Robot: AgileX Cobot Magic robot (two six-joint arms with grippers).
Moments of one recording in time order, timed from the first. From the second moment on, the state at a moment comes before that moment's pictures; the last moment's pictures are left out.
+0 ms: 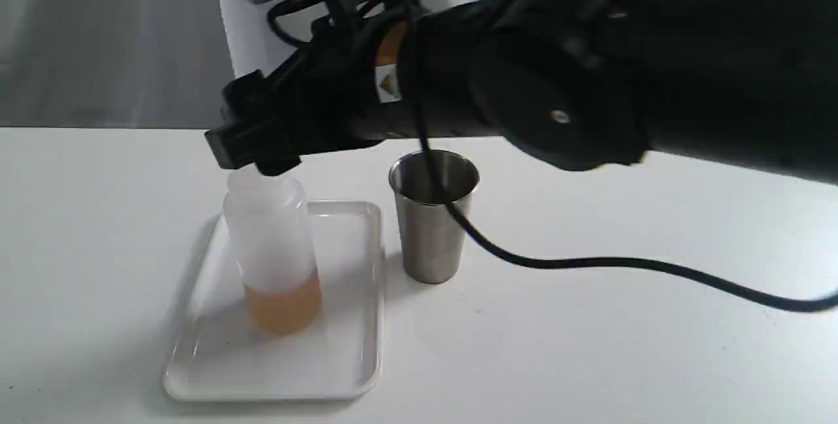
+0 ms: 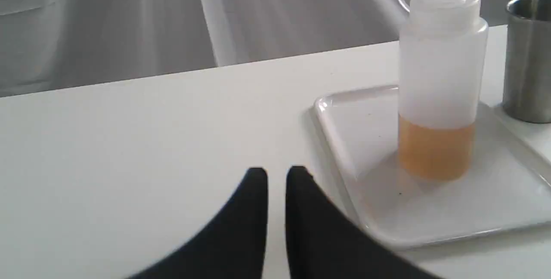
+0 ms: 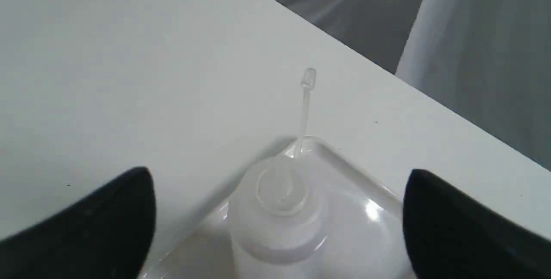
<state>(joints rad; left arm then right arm) -0.07 0.00 0.00 0.04 0.29 0.06 0.67 1.72 -1.40 -0.28 0.26 0.26</state>
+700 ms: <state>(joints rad) -0.07 0.00 0.00 0.04 0.29 0.06 0.67 0.84 -0.74 -0.30 0.16 0.34</state>
